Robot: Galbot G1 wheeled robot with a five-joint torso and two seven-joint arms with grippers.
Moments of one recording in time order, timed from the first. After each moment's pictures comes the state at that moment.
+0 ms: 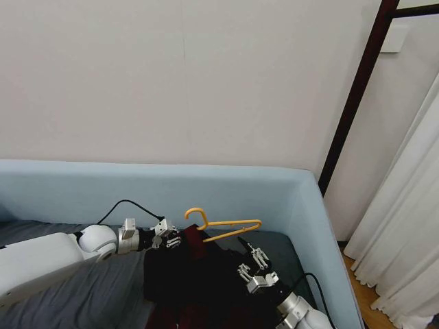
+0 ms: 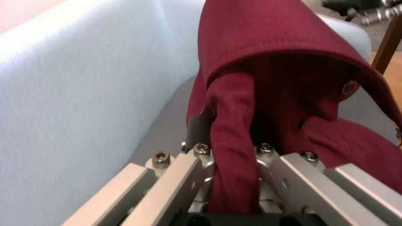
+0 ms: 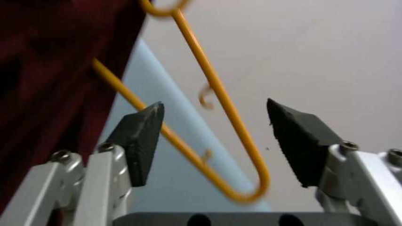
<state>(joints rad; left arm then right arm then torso) -0.12 -0.52 1.22 -1.43 -0.99 -0.39 0.53 -1.03 0.95 -0.14 1.61 -0.54 0.40 0.43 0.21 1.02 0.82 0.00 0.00</state>
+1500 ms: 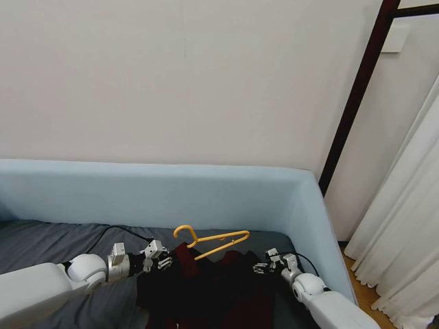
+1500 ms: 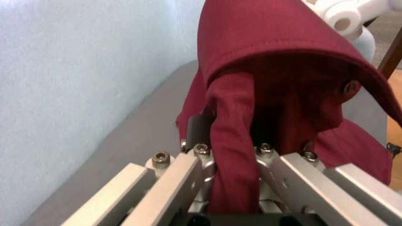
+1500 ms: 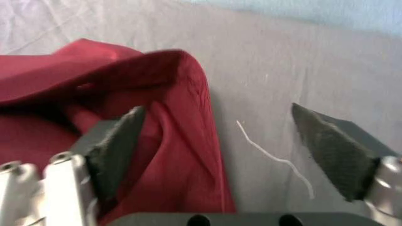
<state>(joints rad) 0.05 -0.49 1.15 -1.44 -1.02 -0.41 0.47 -0.53 1.26 -0.20 0.63 0.63 0.02 -0.25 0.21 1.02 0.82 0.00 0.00</state>
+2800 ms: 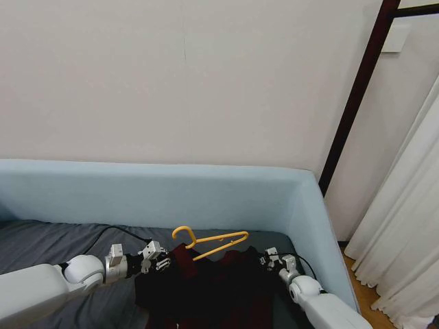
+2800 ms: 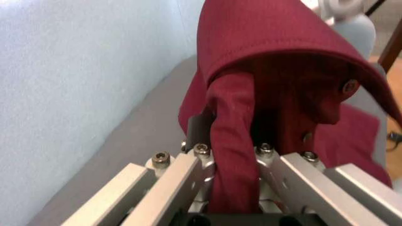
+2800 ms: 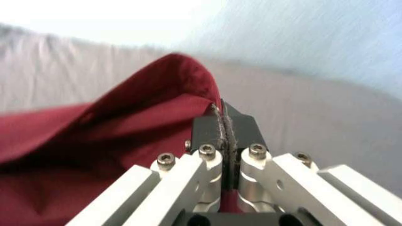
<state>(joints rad) 0.03 -0.45 1.17 -1.46 -0.98 -0.42 0.47 -0.56 1.18 -0.21 0.81 0.72 0.06 -0.18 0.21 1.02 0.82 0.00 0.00</state>
